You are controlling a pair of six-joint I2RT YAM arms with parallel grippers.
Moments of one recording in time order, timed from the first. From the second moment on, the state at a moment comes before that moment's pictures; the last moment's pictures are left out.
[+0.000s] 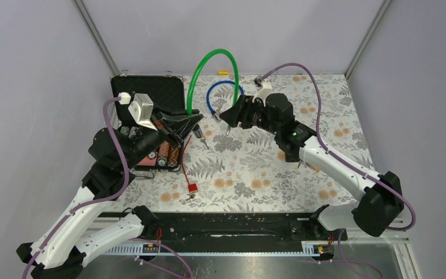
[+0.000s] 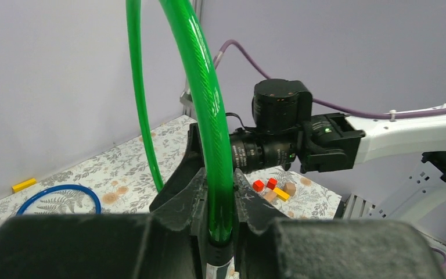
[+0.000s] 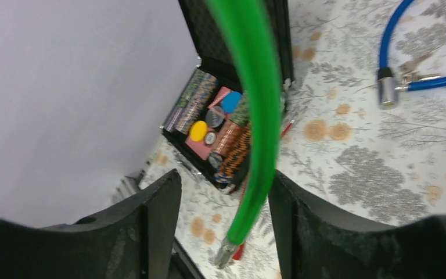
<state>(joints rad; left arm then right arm) -0.72 0.75 1.09 -0.05 0.21 -0.24 0.69 1.34 1.12 0.00 -0.16 0.62</state>
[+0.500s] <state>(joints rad) -0.72 0.76 1.01 0.11 0.22 -0.35 0.65 1.29 0.99 0.20 -0.29 0.94</state>
